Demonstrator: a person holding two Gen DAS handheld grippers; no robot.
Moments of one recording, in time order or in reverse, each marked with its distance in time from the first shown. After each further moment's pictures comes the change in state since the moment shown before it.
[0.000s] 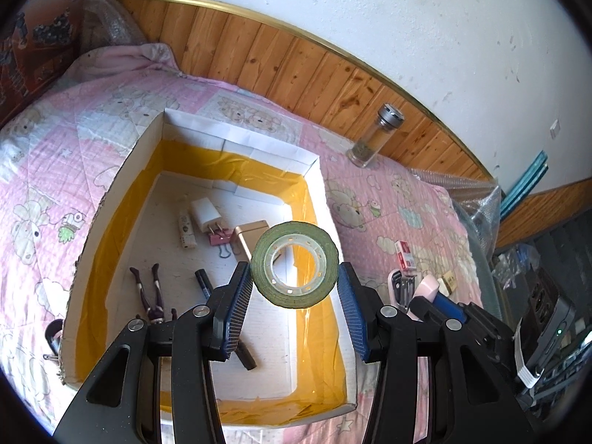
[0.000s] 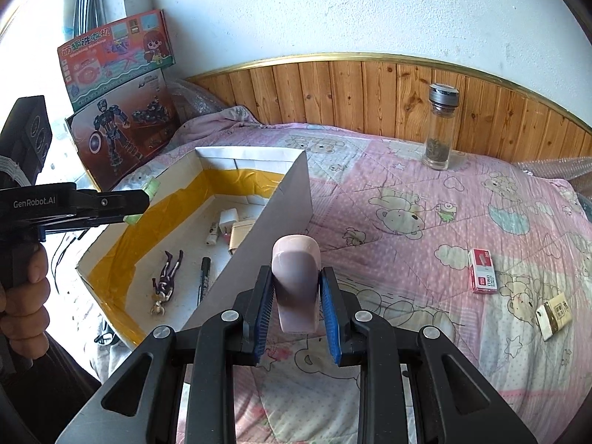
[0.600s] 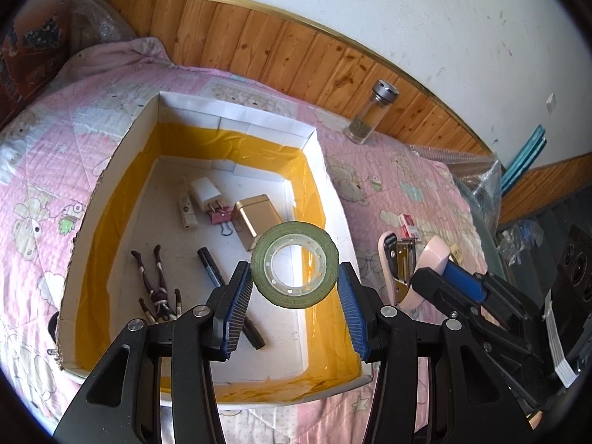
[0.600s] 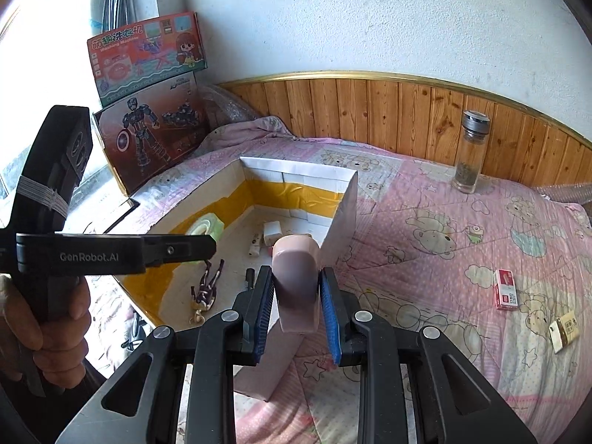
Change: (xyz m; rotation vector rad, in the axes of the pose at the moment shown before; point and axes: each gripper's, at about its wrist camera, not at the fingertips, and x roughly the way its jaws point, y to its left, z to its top) left arm 0.006 -0.004 -0.021 0.073 0.061 0.008; right arm -0.012 0.053 0.007 -0.055 -0.045 0.056
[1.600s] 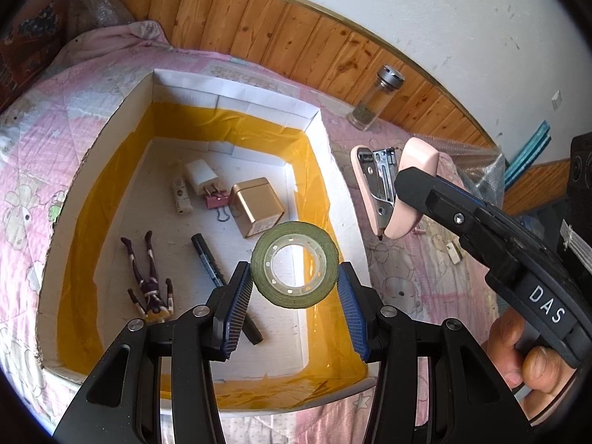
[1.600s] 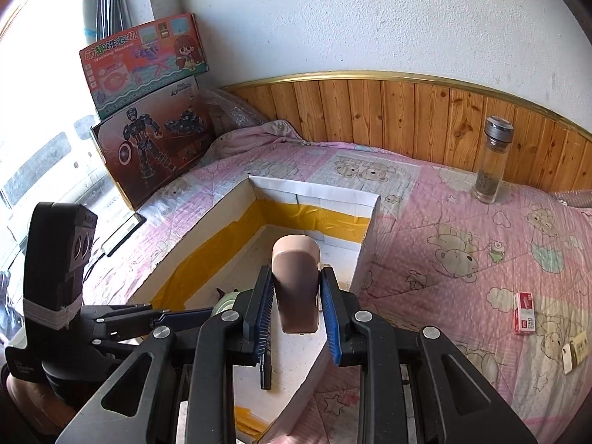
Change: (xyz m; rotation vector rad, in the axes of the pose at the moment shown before) left arm 0.017 0.000 -0.006 -0.020 0.044 0.003; right arm 0.033 0.005 0.046 0.038 0.031 0.051
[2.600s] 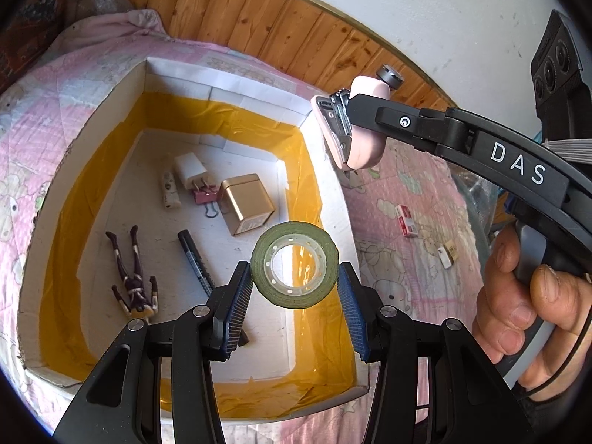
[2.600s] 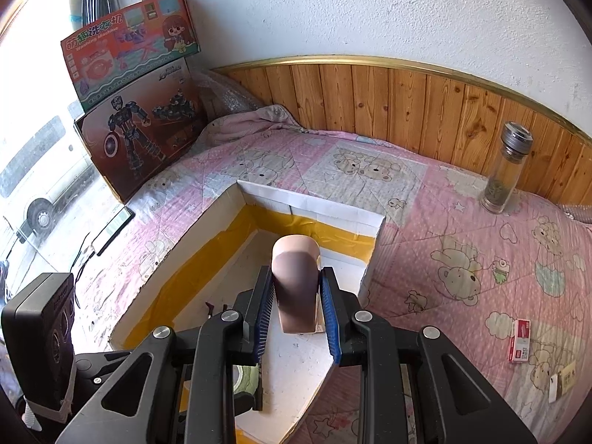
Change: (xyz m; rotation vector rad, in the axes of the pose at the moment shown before) left arm 0.011 0.004 0.004 -0.058 0.022 -0.050; right arm 0.042 -0.005 0.053 -0.029 0.110 -0.018
